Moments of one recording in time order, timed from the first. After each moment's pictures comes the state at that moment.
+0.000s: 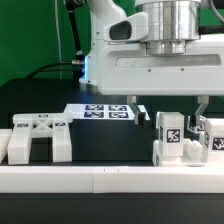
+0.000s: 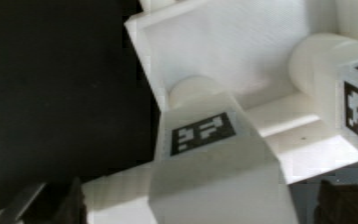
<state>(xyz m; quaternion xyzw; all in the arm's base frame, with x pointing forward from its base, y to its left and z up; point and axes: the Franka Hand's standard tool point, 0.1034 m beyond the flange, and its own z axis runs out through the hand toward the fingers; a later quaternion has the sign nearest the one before) 0.618 0.052 0.080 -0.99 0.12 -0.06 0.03</state>
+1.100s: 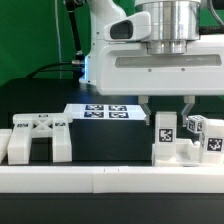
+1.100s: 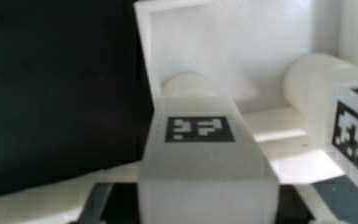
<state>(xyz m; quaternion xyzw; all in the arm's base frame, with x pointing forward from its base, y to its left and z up) 0.618 0.051 0.080 -0.98 0.18 -0.06 0.03</state>
